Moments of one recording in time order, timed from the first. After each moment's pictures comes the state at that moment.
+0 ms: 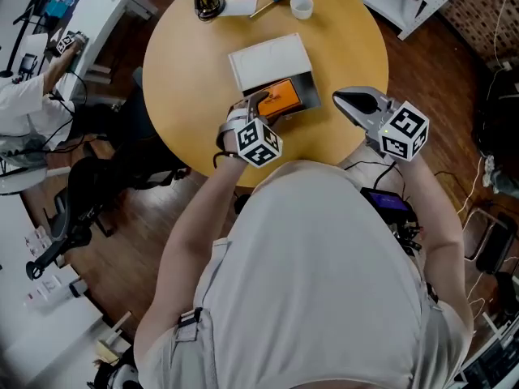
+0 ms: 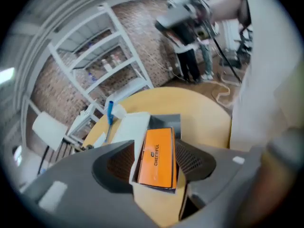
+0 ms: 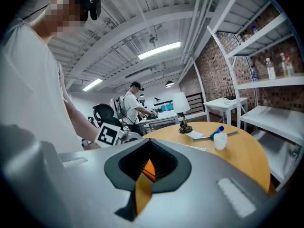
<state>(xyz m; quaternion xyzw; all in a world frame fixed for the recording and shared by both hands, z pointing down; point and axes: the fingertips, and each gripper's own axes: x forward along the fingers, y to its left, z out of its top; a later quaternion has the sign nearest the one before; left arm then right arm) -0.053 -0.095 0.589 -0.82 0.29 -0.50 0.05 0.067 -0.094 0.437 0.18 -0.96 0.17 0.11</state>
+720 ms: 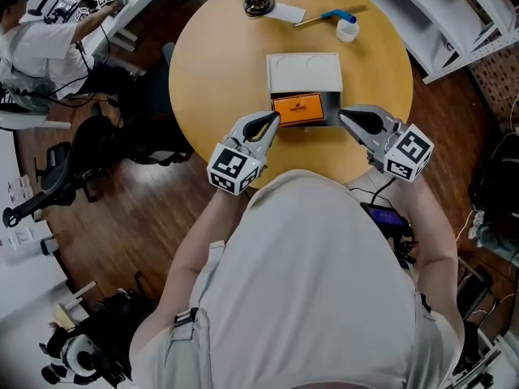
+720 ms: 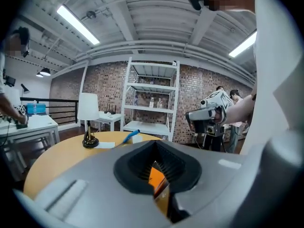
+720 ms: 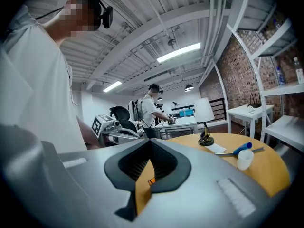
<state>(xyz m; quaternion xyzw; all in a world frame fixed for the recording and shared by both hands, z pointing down) -0.120 -0.059 0.463 -0.87 0.47 -0.08 -0.11 -0.002 -0.084 0.419 0.07 -0.99 0.11 0.07</state>
